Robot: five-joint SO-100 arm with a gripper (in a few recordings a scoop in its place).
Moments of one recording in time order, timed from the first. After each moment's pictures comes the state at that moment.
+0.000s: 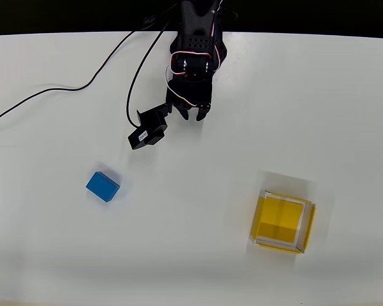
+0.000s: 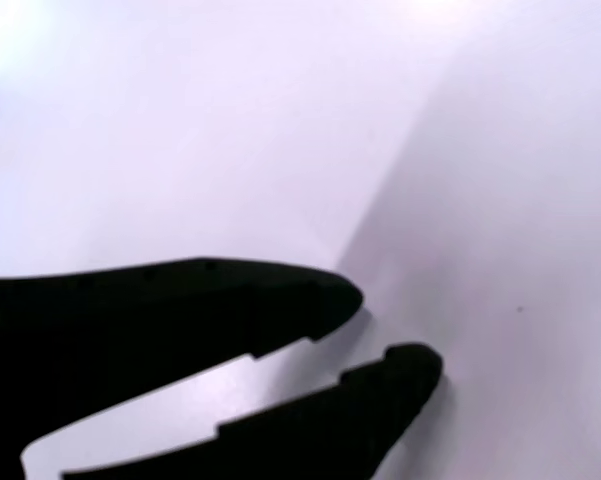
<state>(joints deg) -0.5 190.0 178.6 76.8 -90.2</state>
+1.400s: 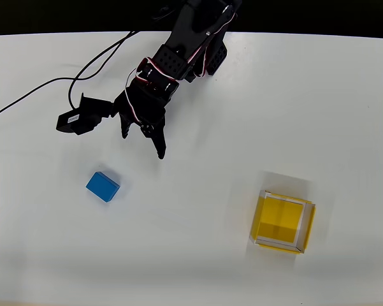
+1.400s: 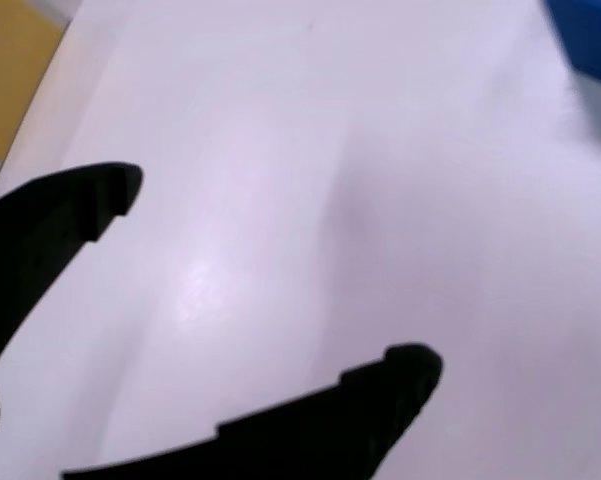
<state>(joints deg) 33.1 131.8 149.2 32.1 -94.0</state>
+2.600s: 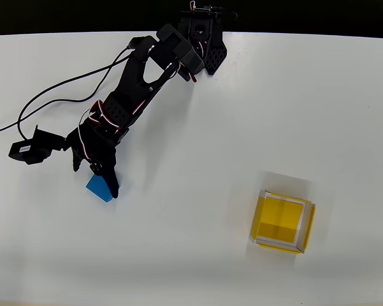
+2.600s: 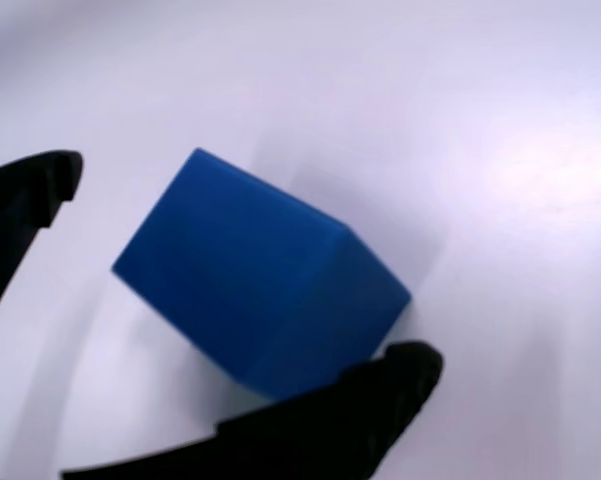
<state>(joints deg) 37.9 78.8 111.4 10.6 -93.2</state>
